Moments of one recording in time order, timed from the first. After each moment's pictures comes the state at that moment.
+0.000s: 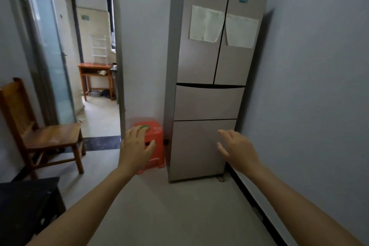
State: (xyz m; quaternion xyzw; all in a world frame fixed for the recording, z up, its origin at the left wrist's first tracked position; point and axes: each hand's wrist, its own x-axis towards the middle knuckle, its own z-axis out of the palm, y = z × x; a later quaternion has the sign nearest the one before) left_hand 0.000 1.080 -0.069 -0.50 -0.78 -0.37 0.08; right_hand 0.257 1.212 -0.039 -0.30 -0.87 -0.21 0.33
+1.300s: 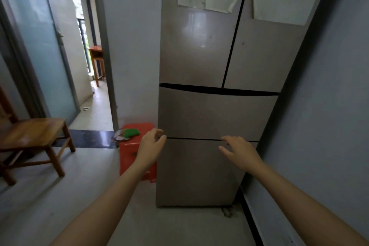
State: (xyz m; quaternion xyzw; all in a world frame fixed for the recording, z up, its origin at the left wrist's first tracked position) left_hand -0.034 1.573 -0.106 -0.37 -0.77 -0.50 -0.11; right_hand 0.178 1.725 -0.079 -0.35 -0.93 0.04 0.12
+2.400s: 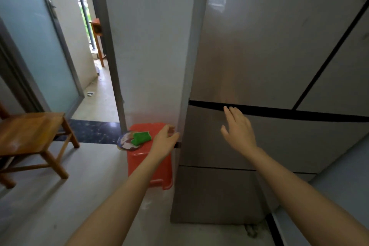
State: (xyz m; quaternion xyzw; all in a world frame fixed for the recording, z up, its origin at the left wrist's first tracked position) left_hand -0.284 1.760 -0.152 -0.33 -0.79 -0.49 -0.19; right_hand -0.125 1.904 -0.104 -0.35 -0.93 -0.01 0.14
